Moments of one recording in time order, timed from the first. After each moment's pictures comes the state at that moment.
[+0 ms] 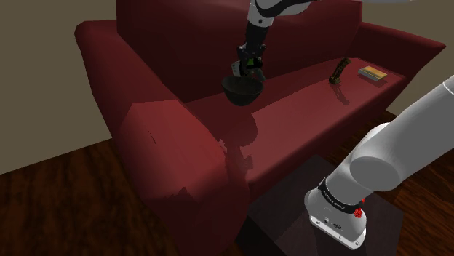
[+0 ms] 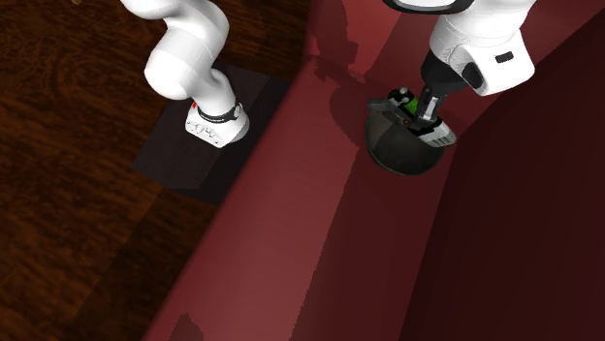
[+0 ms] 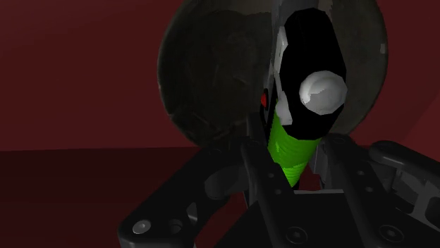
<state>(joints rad) -0.04 -0.17 -0.02 -2.08 -0.02 1.99 0.08</state>
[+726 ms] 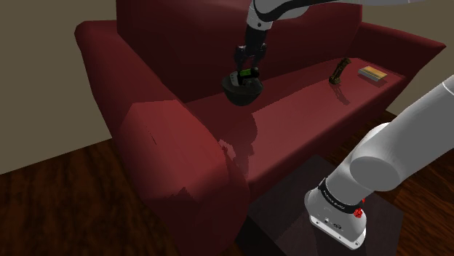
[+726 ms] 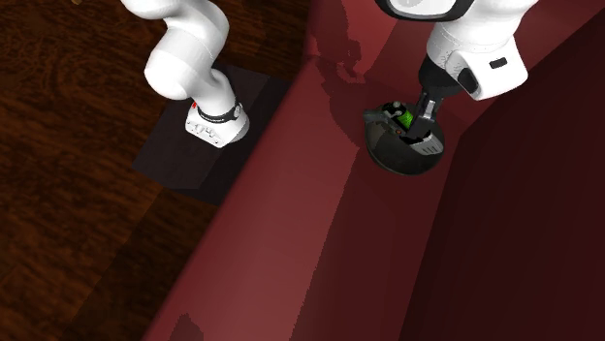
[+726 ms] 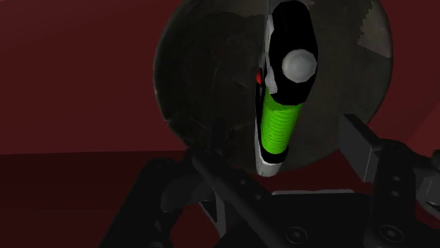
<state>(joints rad) -0.04 -0.16 -0.02 -2.10 -0.02 2.02 0.08</state>
